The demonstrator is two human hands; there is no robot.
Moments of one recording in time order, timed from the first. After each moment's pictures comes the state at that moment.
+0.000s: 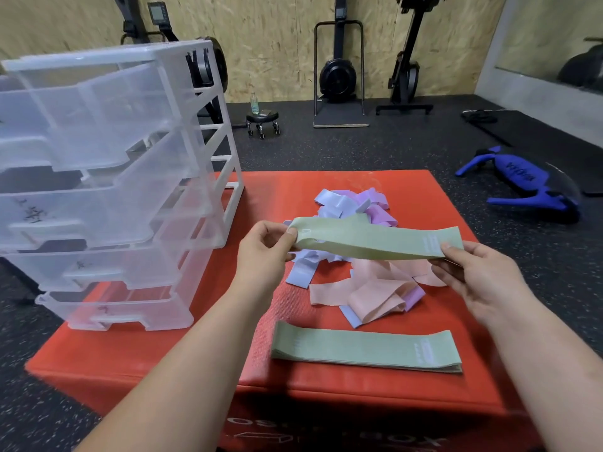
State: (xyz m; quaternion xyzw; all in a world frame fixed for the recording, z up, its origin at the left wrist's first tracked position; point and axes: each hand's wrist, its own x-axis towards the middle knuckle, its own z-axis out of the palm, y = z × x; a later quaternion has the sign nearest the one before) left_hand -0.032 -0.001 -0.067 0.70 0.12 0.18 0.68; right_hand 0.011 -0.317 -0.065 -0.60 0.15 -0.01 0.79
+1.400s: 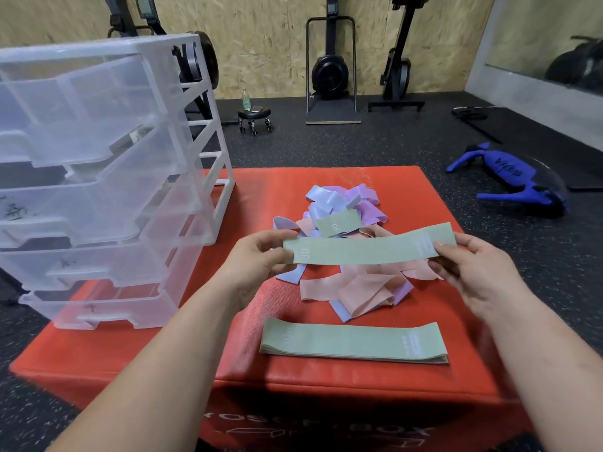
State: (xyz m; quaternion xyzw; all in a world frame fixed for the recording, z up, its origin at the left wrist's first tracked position) left_hand -0.033 0.013 -0.072 0.68 0.06 0.00 0.73; right_hand 0.014 -0.336 -0.073 -0.61 0.13 -0.02 0.78
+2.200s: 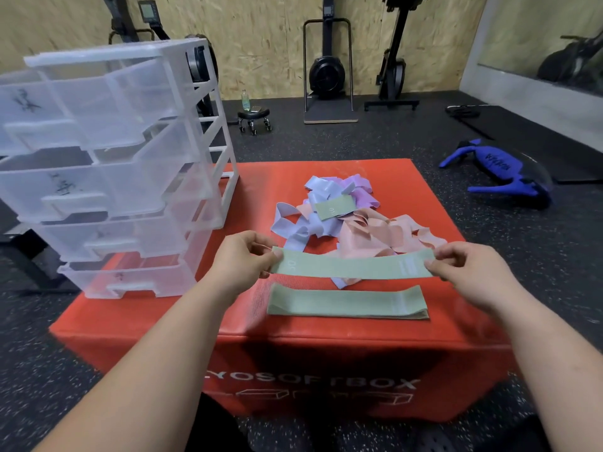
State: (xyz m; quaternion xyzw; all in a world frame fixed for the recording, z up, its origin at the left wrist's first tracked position) left_hand -0.102 0.025 -0.075 0.82 0.10 0.10 0.56; right_hand -0.061 -0.371 -0.079 -0.90 0.03 -0.04 0.44
